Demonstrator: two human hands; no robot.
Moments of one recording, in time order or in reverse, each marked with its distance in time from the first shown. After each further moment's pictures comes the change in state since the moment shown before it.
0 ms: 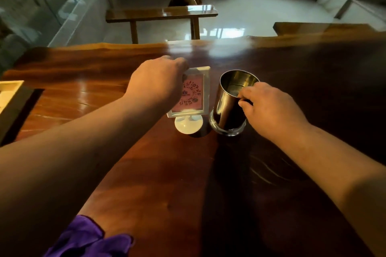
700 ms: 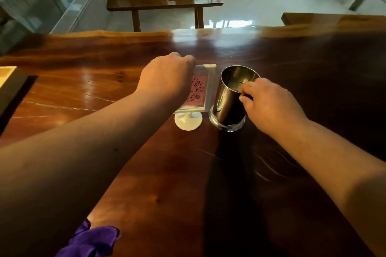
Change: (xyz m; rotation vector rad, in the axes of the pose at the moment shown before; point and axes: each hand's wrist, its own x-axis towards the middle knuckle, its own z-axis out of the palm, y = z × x) left_hand -0.003 0.029 0.038 0.068 -0.054 -0.040; right_hand 0.004 0.034 0.034 0.068 -0.013 -0.005
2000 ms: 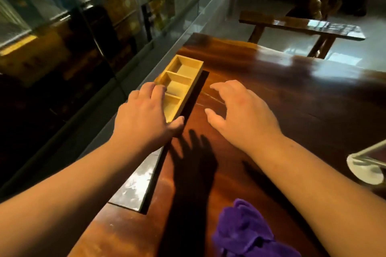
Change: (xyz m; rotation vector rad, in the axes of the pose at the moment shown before) left_hand -0.283 -0.414 -0.118 0.147 -0.060 -0.631; right_hand 0.042 -0.503 0.092 0.240 -0.009 -0.555
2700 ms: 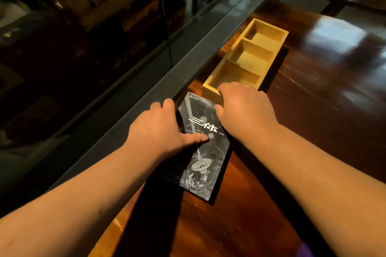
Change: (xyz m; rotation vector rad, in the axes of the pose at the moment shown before) left_hand -0.070 -0.152 0.071 -0.022 -0.405 -0.334; right_hand 0.047 -0.126 0.165 -0.219 -0.276 -0.083
